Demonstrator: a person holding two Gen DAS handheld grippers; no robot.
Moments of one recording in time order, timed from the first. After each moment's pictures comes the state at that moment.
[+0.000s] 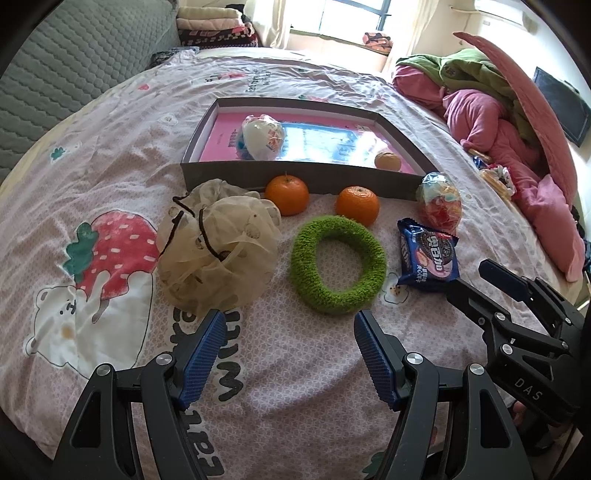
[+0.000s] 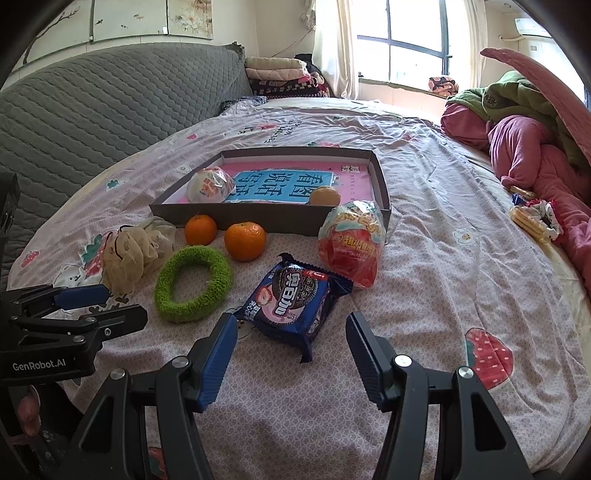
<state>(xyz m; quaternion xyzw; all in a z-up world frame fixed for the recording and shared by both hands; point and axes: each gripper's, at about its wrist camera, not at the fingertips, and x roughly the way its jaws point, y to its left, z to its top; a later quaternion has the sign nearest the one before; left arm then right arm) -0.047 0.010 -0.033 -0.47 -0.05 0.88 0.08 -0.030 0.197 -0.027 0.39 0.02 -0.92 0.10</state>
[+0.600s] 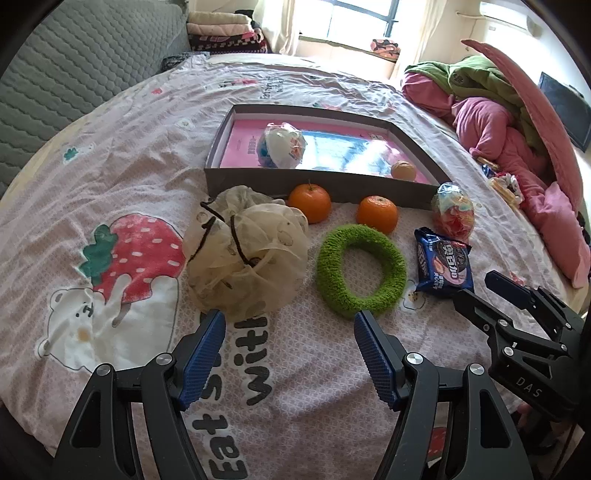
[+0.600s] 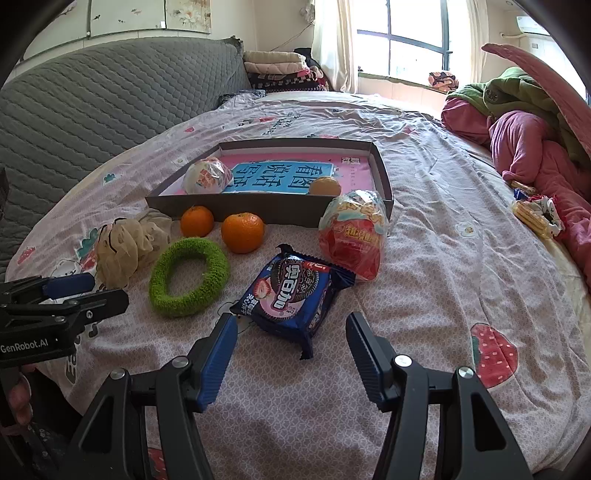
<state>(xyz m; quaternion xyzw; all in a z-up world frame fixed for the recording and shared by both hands) -0.045 -0.005 -0.031 -0.46 -0.04 0.89 0.06 -0.034 0.196 -0.034 0.40 0.02 -0.91 0.10</state>
